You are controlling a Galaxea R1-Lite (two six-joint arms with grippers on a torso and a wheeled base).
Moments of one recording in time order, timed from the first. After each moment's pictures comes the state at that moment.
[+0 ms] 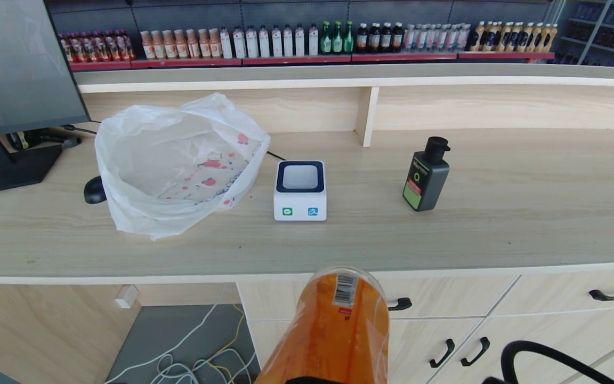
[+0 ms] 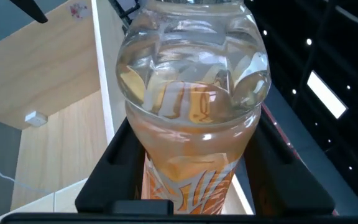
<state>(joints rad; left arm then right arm) 0.00 0.00 0.00 0.00 0.00 0.00 1.36 1.57 -0.41 -1.42 -0.10 -1.31</state>
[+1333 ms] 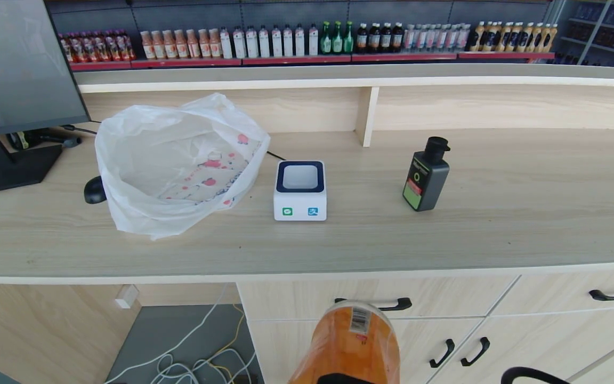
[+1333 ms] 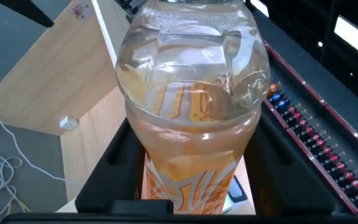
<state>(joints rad) 0.00 0.00 0.00 0.00 0.00 0.00 1.39 1.59 -0.30 -1.55 -0.22 -1.10</state>
